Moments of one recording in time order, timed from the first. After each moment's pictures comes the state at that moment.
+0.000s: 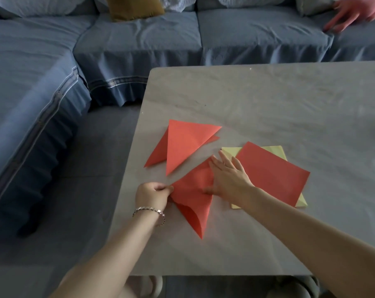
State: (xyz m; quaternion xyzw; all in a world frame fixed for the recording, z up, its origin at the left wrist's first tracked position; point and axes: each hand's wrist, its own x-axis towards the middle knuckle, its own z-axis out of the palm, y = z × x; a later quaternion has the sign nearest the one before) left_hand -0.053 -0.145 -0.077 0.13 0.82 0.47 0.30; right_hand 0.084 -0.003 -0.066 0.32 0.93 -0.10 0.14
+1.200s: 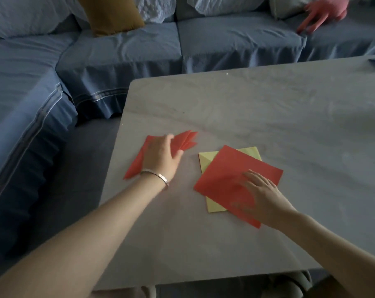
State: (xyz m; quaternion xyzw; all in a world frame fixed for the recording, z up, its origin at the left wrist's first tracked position) left_hand -0.036 -0.047 -0.016 0.49 0.84 0.23 0.06; right_hand 0.213 0.011 -0.058 0.37 0.91 -0.18 -0.02
